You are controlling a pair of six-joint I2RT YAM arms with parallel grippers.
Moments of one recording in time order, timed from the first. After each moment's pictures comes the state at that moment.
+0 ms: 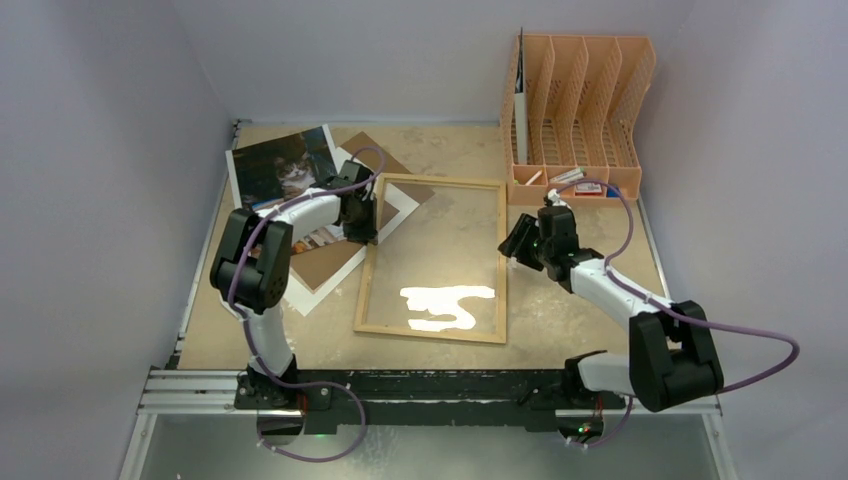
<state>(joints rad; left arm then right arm) -0.35 1.89 1.24 -0.51 0.05 -0.38 0.26 1.29 0.61 -0.09 -0.07 0.65</state>
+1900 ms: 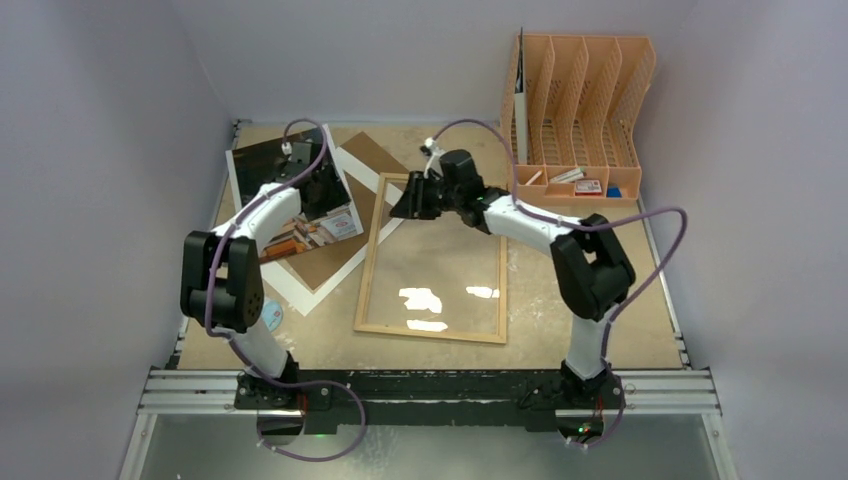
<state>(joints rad) -0.16 1.71 1.24 -0.43 -0.05 -0.60 0.59 1.85 1.29 0.02 -0.43 0.61</state>
